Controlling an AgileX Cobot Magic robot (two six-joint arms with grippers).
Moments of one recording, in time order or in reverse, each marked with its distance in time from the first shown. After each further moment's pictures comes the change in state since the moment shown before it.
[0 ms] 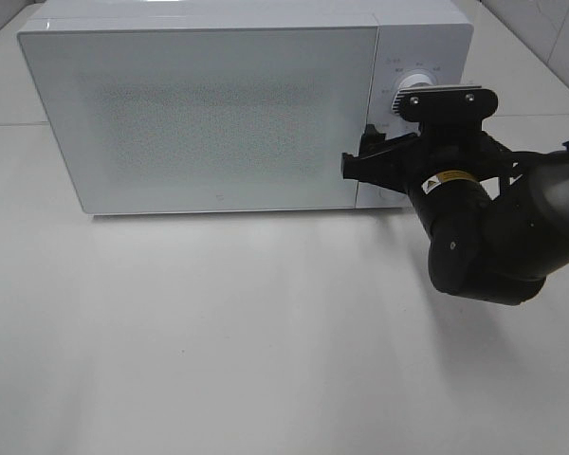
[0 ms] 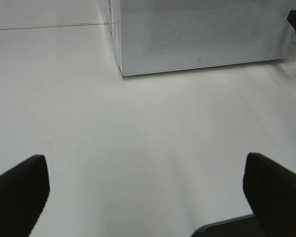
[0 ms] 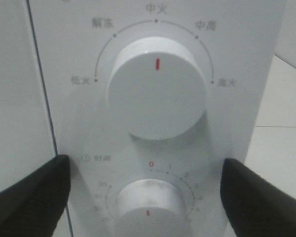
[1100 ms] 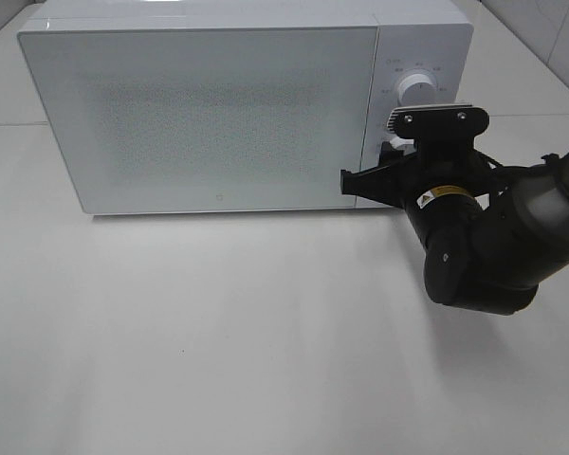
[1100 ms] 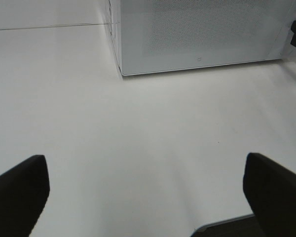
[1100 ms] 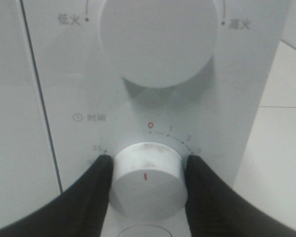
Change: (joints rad) left arm 0.000 0.000 0.000 0.000 0.000 0.000; right arm -0.001 0.045 -0.004 0.006 0.002 0.019
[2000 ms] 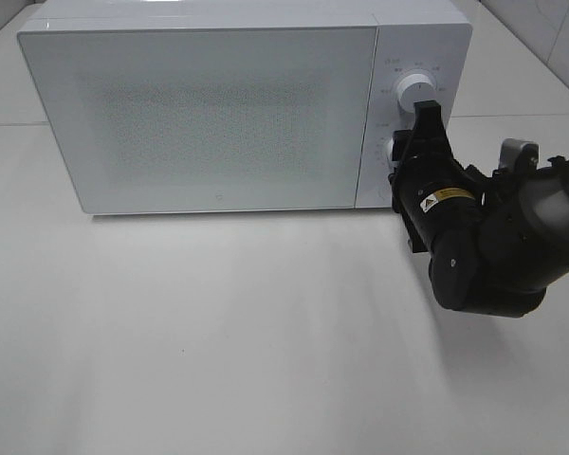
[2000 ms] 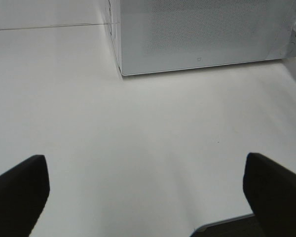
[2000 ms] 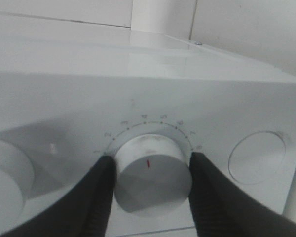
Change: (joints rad) left arm 0.000 0.000 0.000 0.000 0.000 0.000; right arm -0.011 0.000 0.016 -0.055 -0.013 1.599
